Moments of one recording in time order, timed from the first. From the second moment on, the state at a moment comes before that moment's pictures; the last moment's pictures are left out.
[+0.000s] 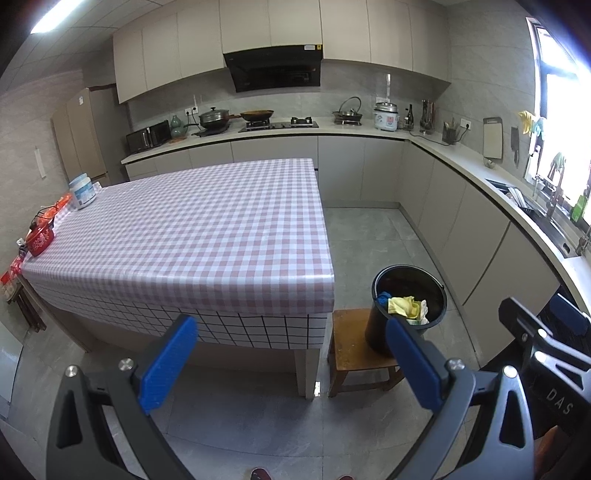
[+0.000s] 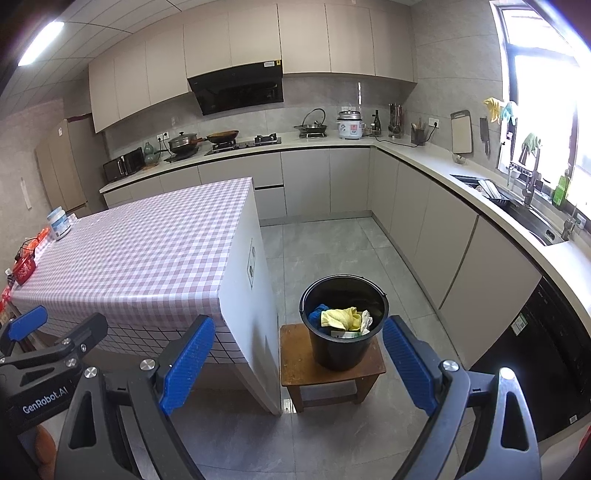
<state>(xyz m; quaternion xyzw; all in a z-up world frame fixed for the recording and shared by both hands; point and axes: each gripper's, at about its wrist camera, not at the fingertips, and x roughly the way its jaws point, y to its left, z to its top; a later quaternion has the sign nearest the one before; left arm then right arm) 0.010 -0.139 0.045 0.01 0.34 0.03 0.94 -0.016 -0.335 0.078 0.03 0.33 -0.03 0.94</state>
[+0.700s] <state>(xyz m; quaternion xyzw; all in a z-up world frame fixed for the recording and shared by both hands) 0.016 -0.138 0.043 0.01 0.35 0.03 0.94 -0.009 -0.331 0.071 0.04 0.33 -0.03 0.94</state>
